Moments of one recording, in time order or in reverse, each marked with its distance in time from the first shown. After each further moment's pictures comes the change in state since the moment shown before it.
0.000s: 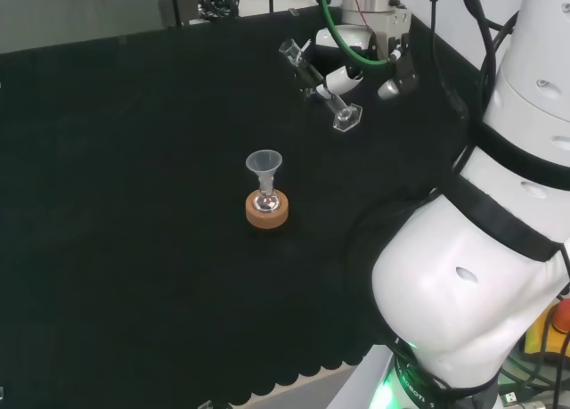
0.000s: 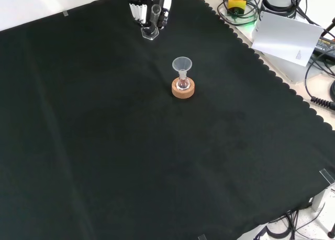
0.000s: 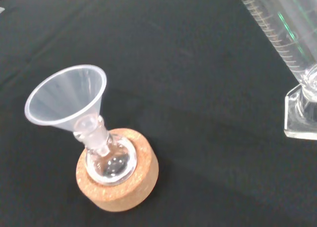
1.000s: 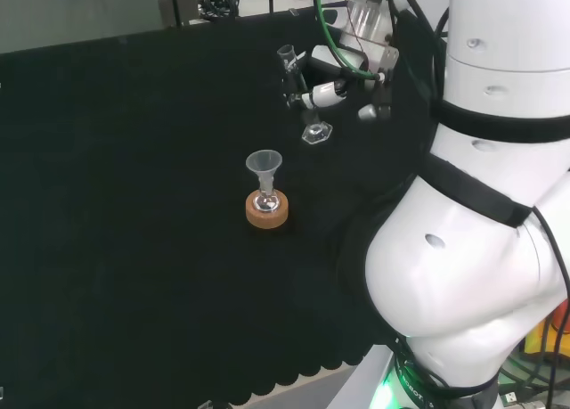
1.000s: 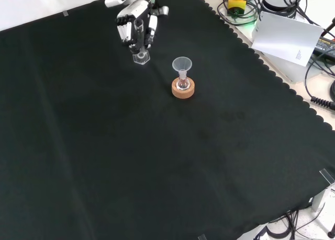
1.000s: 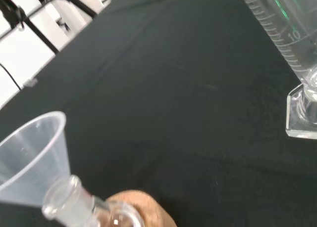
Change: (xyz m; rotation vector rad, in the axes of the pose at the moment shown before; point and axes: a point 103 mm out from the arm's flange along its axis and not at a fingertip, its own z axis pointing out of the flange) arm -0.036 0.063 0.058 -0.185 0.264 -0.071
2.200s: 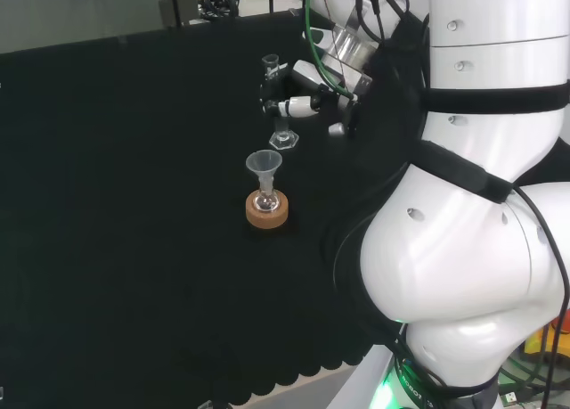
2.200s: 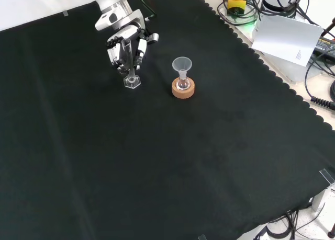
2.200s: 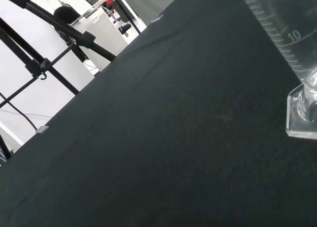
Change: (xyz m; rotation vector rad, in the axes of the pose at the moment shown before) arm -0.030 0.061 0.048 -0.126 0.117 -0.066
